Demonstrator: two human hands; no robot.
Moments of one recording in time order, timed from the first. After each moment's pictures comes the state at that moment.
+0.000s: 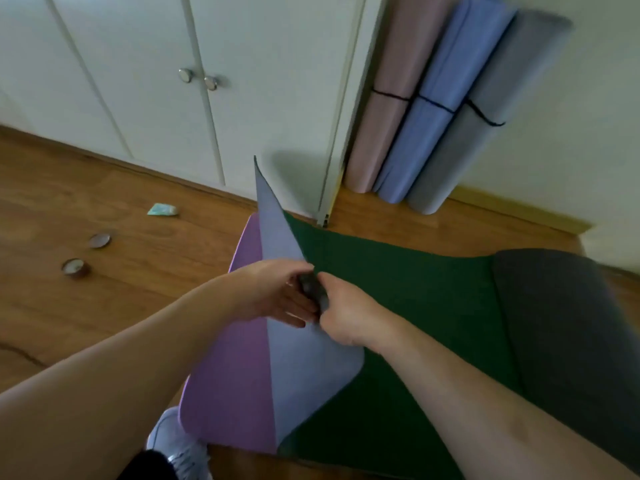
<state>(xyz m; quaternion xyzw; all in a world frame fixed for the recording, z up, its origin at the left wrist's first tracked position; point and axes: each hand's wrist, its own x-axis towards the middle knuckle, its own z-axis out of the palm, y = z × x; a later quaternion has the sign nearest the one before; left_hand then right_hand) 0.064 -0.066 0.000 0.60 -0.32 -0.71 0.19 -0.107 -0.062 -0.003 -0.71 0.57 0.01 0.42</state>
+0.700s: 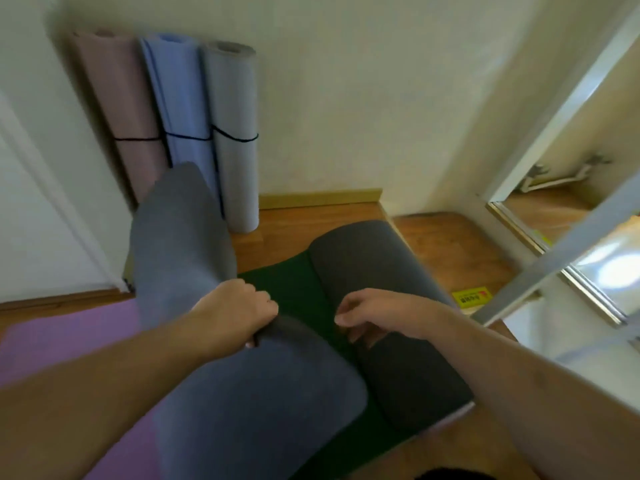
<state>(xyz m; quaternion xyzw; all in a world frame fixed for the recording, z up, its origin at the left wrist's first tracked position) -0.263 -0.096 0.053 0.24 -0.96 0.07 -0.15 -0.530 -0.016 0.063 -0.50 0.71 -0.03 0.50</state>
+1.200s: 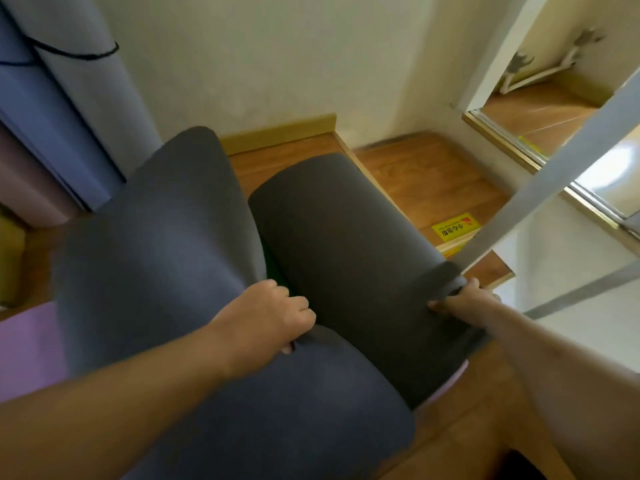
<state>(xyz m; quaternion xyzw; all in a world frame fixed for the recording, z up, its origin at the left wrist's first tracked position) -0.444 -0.102 -0.082 0.05 -1.00 0.02 -0.08 -0.815 0.056 -0.170 -0.13 0.94 0.00 0.32</state>
